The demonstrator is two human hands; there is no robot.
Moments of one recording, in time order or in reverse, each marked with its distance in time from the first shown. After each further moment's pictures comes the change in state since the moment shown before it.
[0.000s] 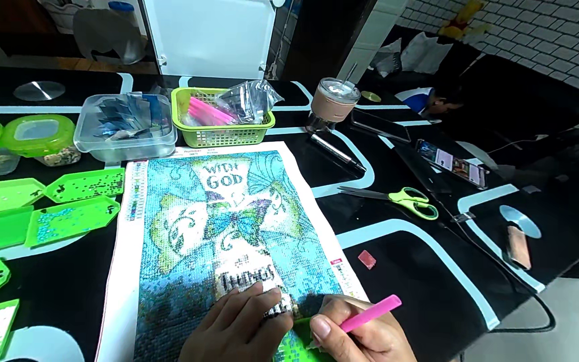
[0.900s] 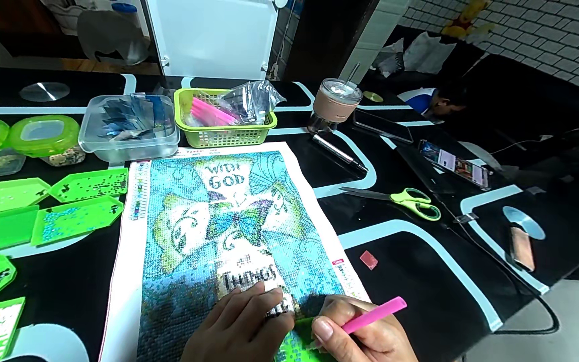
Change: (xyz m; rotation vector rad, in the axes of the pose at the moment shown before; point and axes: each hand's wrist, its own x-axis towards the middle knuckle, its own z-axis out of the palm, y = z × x) left_hand 0.001 0.000 0.000 0.009 -0.002 -0.004; right_hand -0.001 0.002 0.001 0.023 0.009 -0.011
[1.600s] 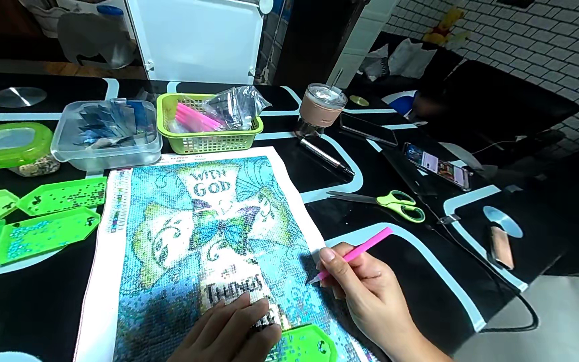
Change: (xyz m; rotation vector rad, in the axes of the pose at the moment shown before) left_hand 0.001 0.002 -0.007 -0.039 -0.081 -0.014; right_hand 0.027 0.030 -0.027 -0.003 0.288 0.176
